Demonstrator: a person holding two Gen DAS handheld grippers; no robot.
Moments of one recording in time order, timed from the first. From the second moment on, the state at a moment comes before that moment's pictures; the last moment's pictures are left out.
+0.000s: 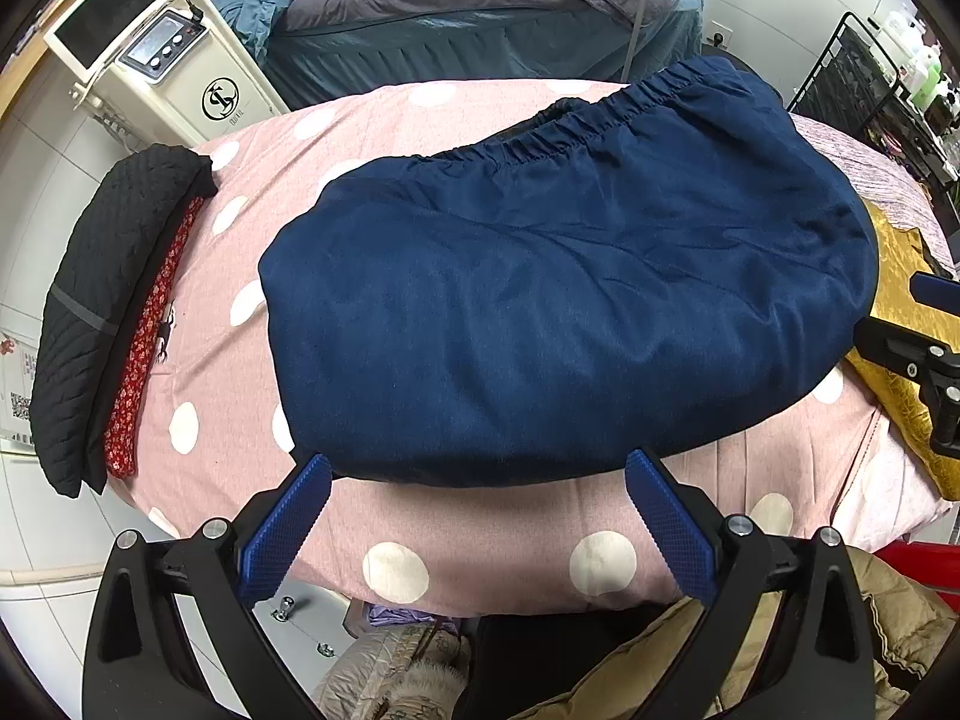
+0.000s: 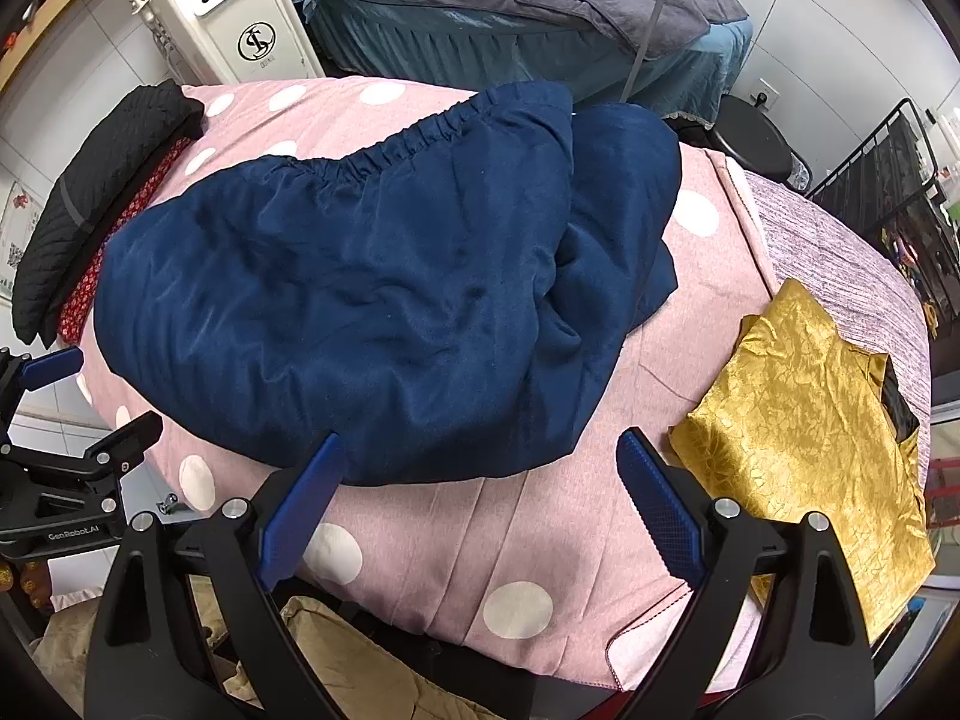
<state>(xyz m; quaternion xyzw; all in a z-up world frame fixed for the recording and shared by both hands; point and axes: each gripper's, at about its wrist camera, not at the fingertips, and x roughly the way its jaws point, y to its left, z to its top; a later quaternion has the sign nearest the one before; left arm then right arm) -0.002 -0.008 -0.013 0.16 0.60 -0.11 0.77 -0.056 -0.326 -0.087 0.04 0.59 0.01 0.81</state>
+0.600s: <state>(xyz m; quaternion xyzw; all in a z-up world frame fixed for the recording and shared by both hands) 0.124 0.075 -0.014 0.01 0.63 -0.06 0.77 0.028 -0.363 -0.080 0.04 0.57 -0.01 0.82</state>
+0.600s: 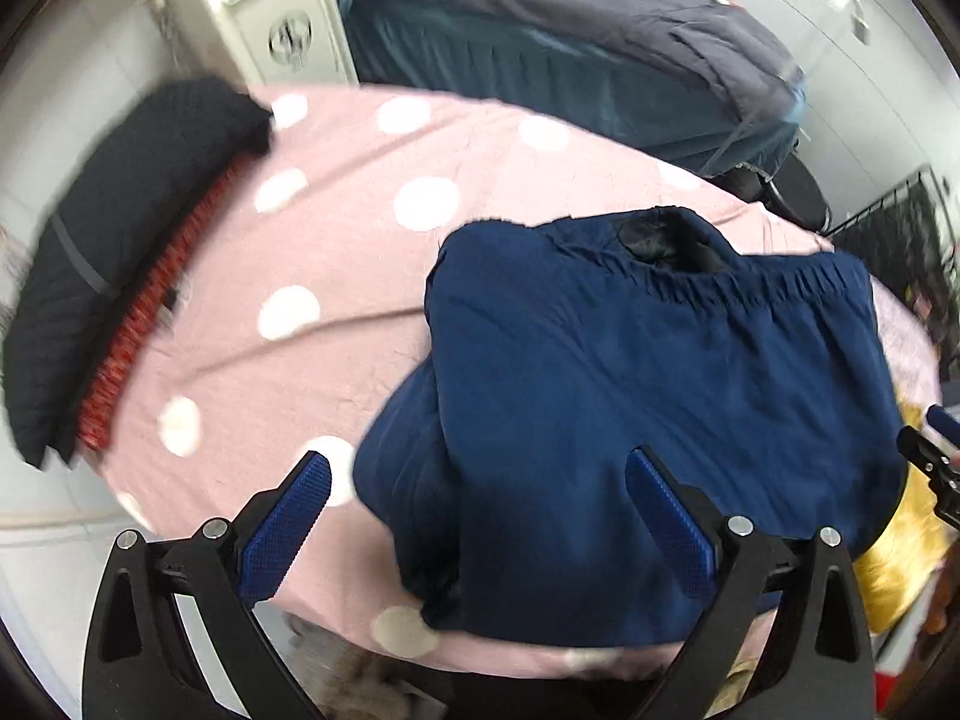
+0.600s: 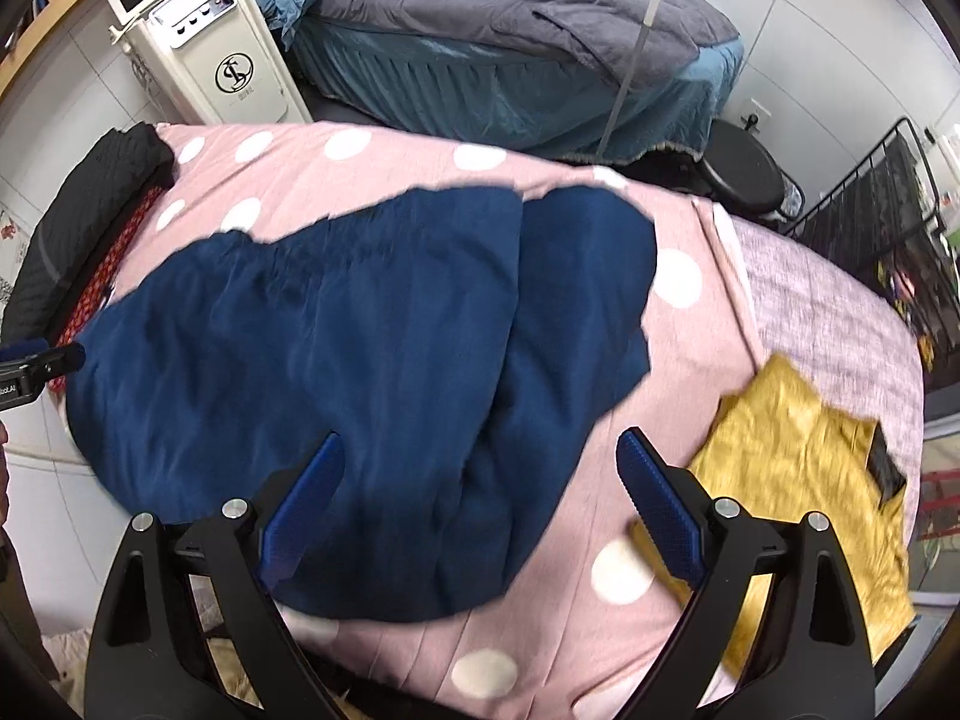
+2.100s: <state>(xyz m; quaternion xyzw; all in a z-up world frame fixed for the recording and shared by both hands) -0.049 0.041 -0.129 0.12 0.62 -0.23 0.74 -0.069 -0.380 -0.127 -0.01 0.51 0.07 0.86</state>
